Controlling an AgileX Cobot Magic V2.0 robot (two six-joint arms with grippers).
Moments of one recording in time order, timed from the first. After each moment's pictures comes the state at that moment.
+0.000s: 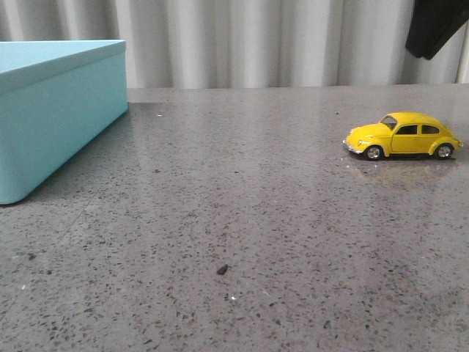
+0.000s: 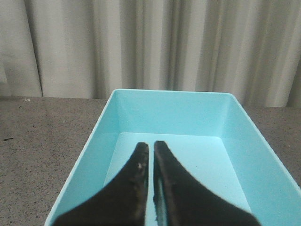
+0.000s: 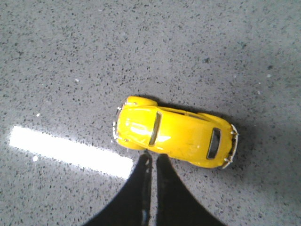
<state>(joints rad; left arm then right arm) 0.01 0.43 -0.48 -0.06 0.20 -0.04 0.16 1.51 -1.40 0.10 1.05 -0.05</state>
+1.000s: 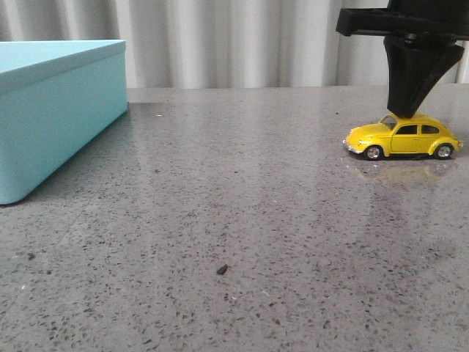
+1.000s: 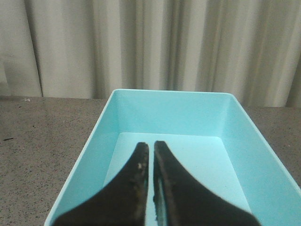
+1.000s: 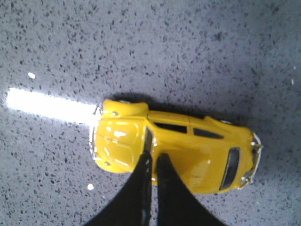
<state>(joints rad) 0.01 0.43 -0.48 -0.06 0.20 -0.04 0.16 1.73 -1.51 0.10 1.15 0.00</state>
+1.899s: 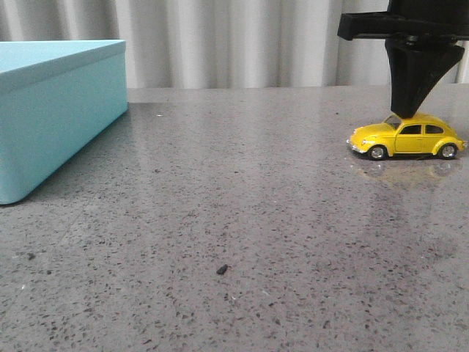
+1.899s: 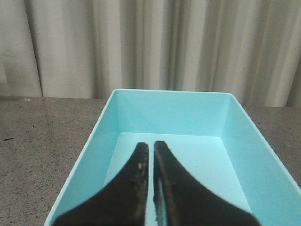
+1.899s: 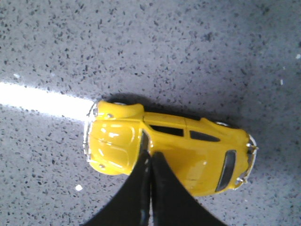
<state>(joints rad) 0.01 0.43 -0.48 -0.06 0.20 -0.04 0.16 1.75 -1.53 0.05 1.19 0.02</state>
